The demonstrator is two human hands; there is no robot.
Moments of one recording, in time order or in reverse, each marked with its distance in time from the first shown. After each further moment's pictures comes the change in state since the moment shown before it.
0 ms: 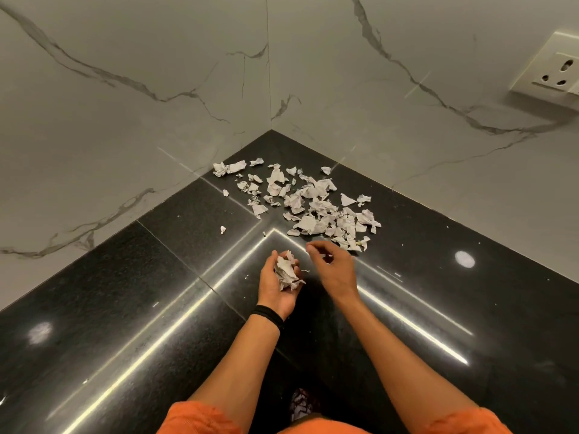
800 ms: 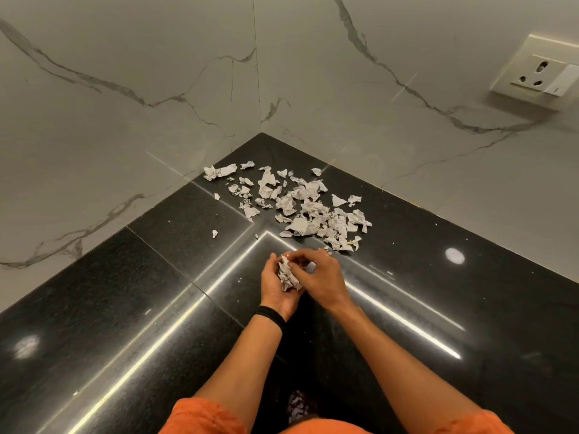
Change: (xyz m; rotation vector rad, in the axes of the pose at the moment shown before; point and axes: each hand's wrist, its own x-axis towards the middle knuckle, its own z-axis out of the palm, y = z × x) left_hand 0.010 -0.016 0.005 0.040 -0.058 -0.006; right_hand -0.014 -0.013 -0.001 -0.103 -0.109 -0.116
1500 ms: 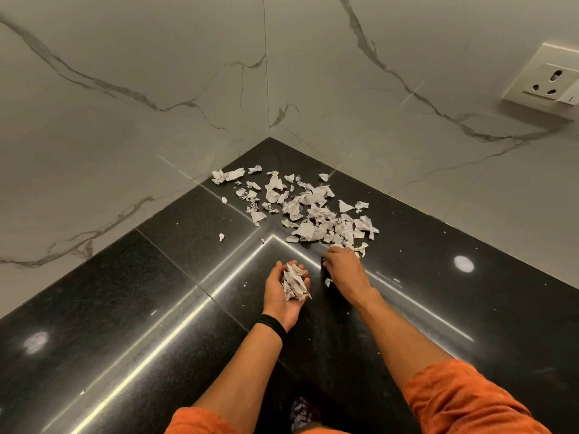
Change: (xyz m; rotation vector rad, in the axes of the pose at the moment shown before) left_hand -0.007 0.004 -0.006 -0.001 0.057 -0.016; right_hand 0.045 0.066 -0.022 -0.721 -0.250 0.004
